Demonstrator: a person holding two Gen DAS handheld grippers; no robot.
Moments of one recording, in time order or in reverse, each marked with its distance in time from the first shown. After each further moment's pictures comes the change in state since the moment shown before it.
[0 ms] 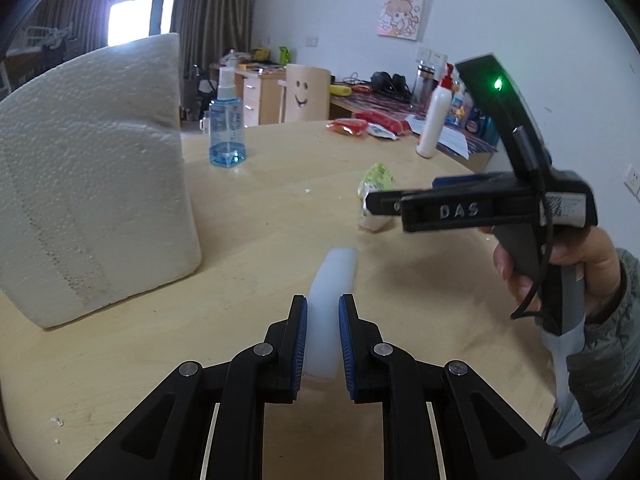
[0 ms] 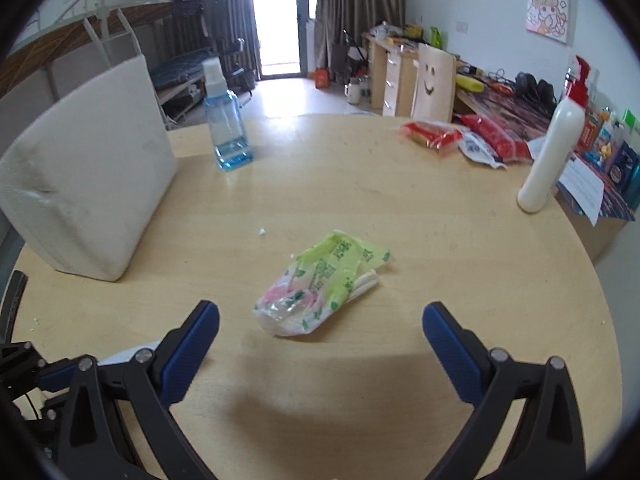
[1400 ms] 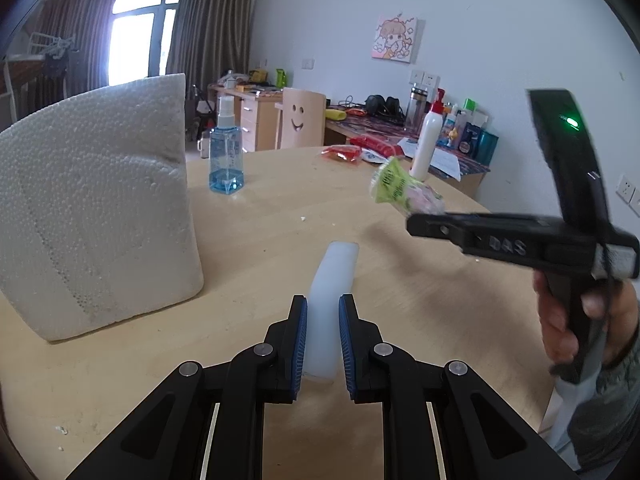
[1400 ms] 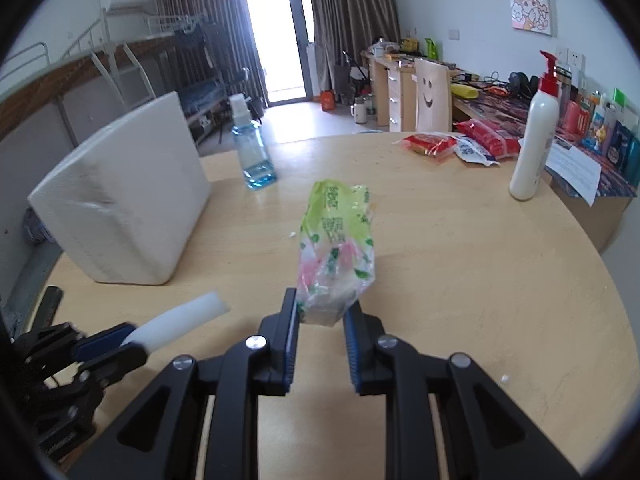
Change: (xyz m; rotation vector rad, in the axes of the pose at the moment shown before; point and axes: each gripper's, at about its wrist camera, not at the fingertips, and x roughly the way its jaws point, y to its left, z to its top) left arm -0.039 0.005 -0.011 0.006 -0.088 -0.018; right arm -0.049 0.005 -0.023 0.077 -0.107 0.086
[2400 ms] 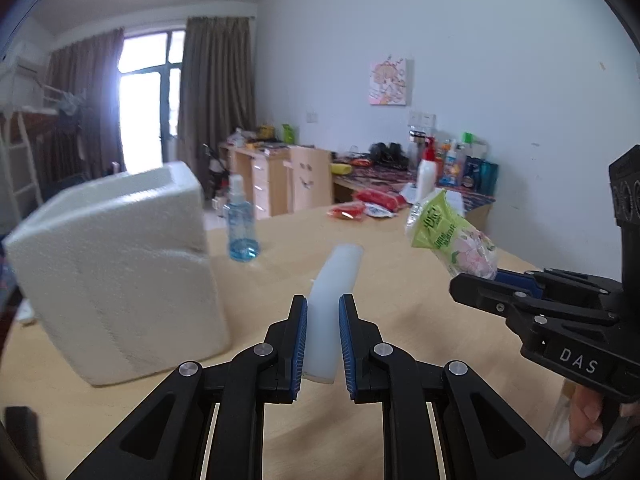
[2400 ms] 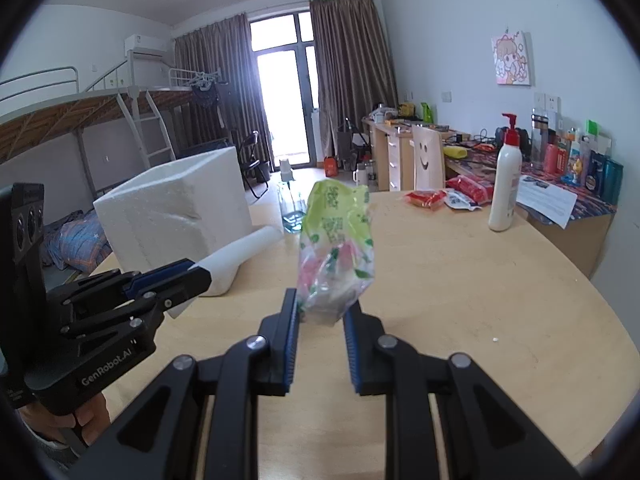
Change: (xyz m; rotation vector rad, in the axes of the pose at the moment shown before) left arm -0.040 -0.019 0.008 0.094 -0.201 0.089; right arm -0.071 0.035 -0.044 -0.019 -0.270 -0.012
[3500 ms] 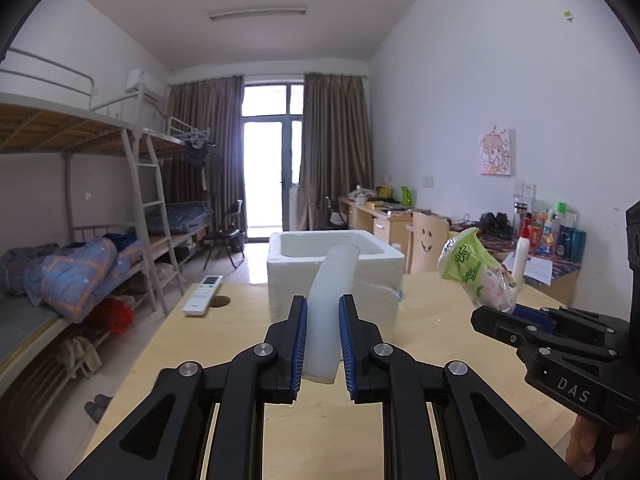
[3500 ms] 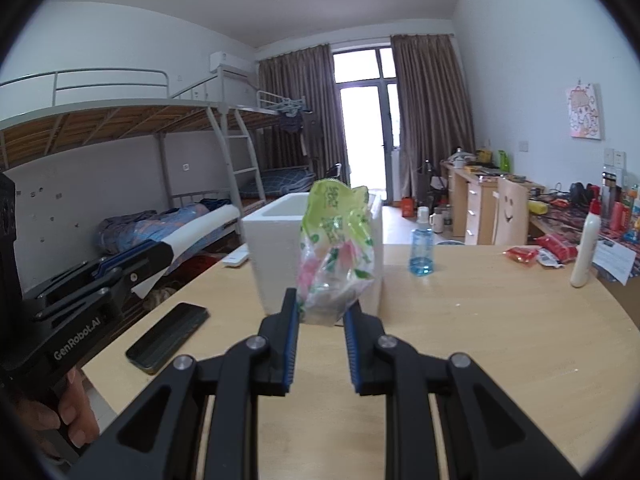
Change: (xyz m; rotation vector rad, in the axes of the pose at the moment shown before) left arm -0.154 0.045 -0.014 -0.122 -0.222 0.424; right arm -0.038 0.105 0.001 -0.130 -0.132 0.268
